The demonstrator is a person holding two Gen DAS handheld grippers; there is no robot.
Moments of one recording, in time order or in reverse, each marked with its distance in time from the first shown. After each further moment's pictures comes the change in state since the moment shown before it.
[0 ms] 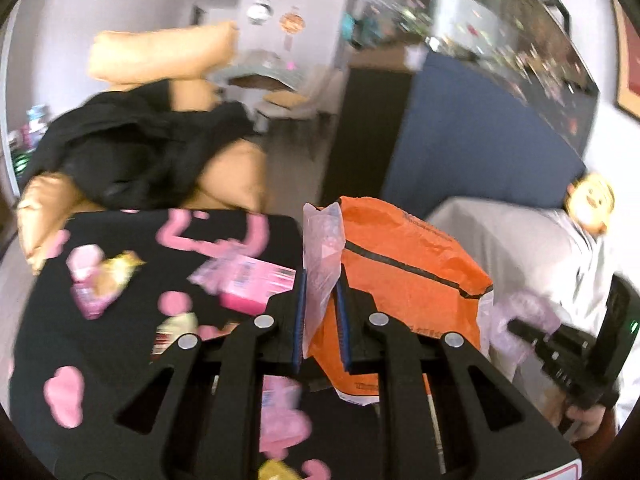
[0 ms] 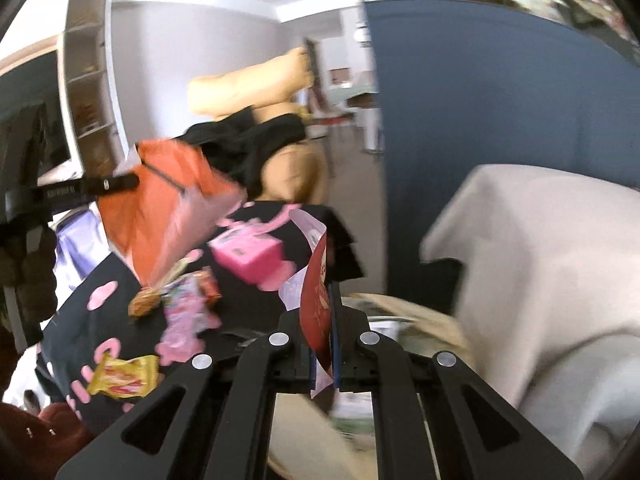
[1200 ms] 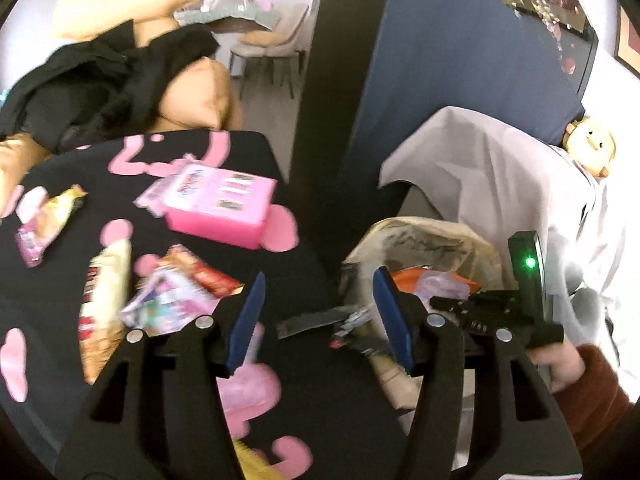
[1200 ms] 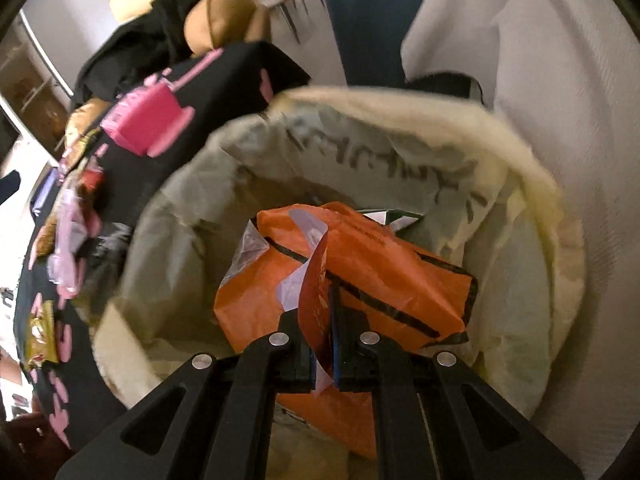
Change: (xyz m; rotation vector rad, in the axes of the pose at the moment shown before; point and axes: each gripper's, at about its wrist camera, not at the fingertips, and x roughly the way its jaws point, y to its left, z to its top) left arm 0.052 -0.001 -0.068 0.032 0.188 -0.028; right arm 0.157 -0.052 -0.090 0.150 0.512 -0.016
